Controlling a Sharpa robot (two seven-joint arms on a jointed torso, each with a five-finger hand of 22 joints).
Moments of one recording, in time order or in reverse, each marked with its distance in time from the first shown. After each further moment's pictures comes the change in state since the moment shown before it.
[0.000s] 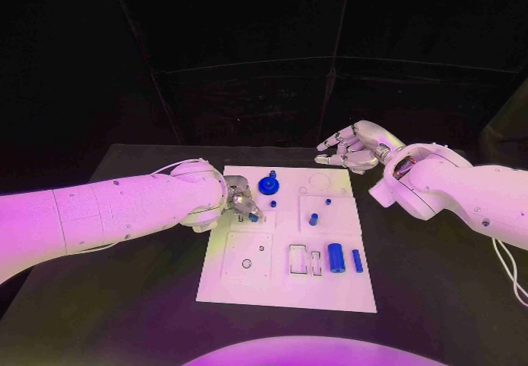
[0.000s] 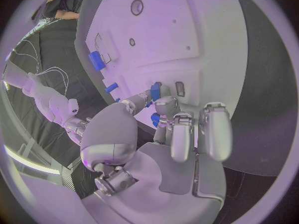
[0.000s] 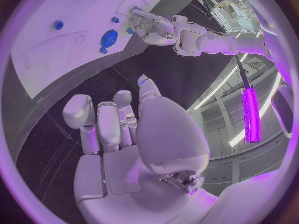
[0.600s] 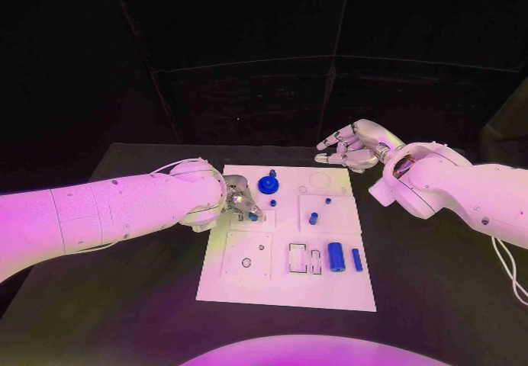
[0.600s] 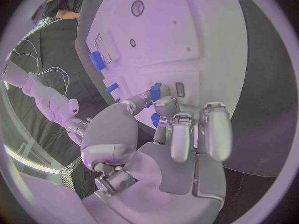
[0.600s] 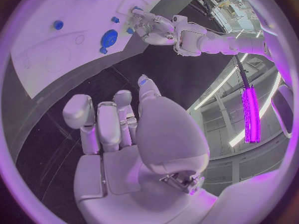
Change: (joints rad) left arm 0.000 -0.004 0.000 0.005 0.003 0.001 0.000; left_hand -0.014 -0.005 -0.018 0.004 0.003 0.004 -0.003 0.000 -0.004 0.001 -0.001 0.007 0.008 -0.004 -0.004 0.000 0.000 0.000 0.000 0.000 0.000 0.002; right arm 0.000 0.001 0.000 -0.002 0.000 0.001 0.000; right_hand 0.000 0.000 -0.002 0.002 0.000 0.000 0.000 0.000 0.000 0.000 0.000 0.000 -0.002 0.000 0.000 0.000 0.000 0.000 0.000 0.000 0.000 0.000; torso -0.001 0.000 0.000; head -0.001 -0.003
